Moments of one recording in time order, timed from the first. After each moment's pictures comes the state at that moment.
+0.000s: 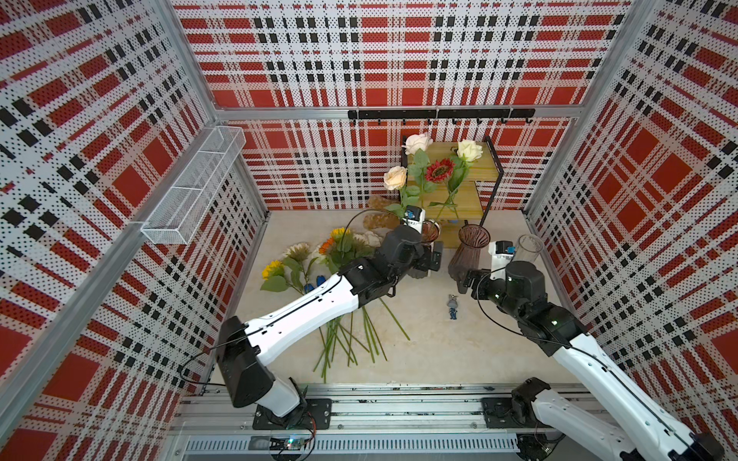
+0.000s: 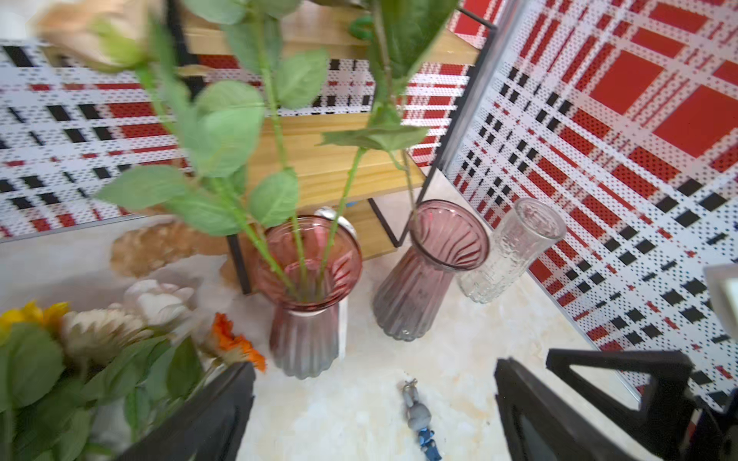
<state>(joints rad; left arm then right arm) -0.89 1.49 1.43 -0.34 -0.34 -0.38 0.53 0.89 0.83 -0.38 0.08 0.49</state>
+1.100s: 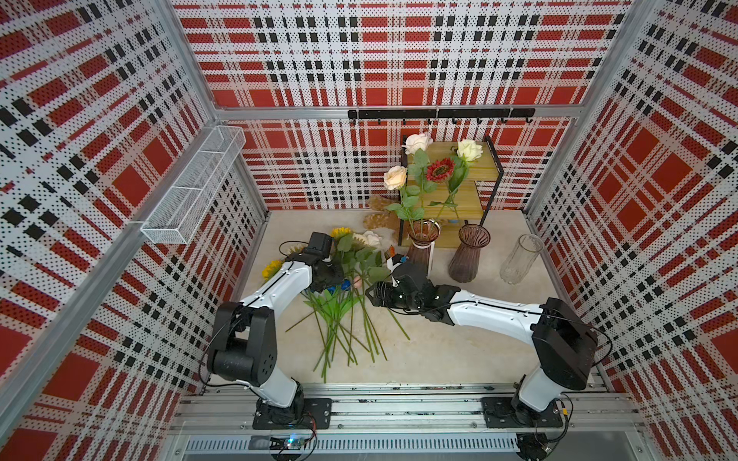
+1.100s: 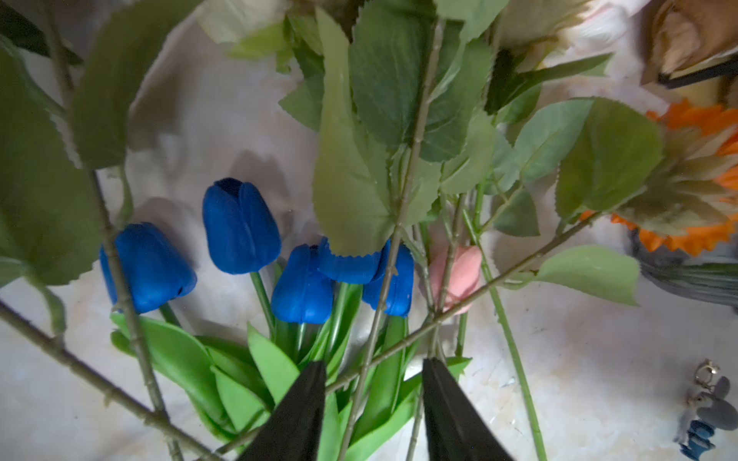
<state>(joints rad) -0.19 1.62 1.11 -0.62 0.09 -0.46 0.92 1.67 1.10 -0.05 -0.06 0.88</state>
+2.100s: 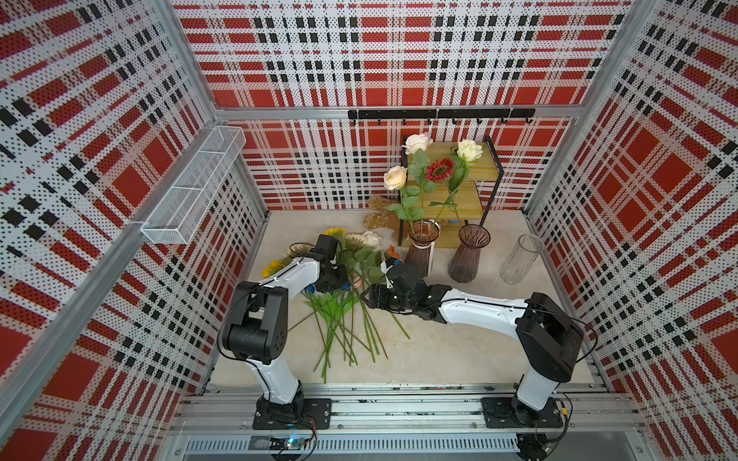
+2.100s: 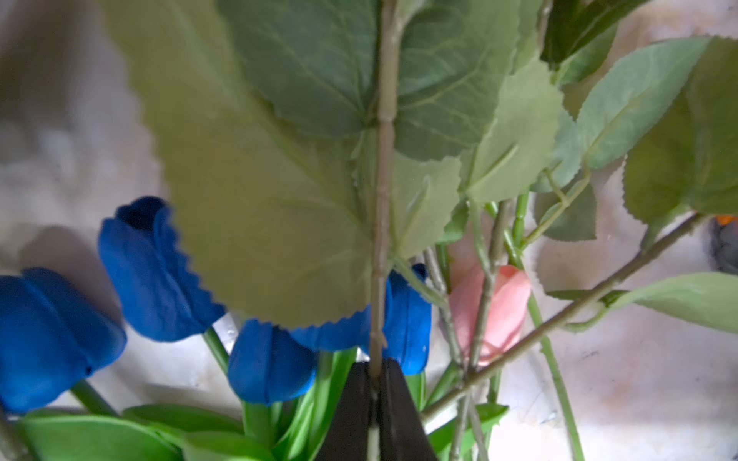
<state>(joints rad) -0.20 1.75 1.14 -0.59 0.11 -0.43 0.93 1.76 1.14 -0.02 -0.15 0.92</state>
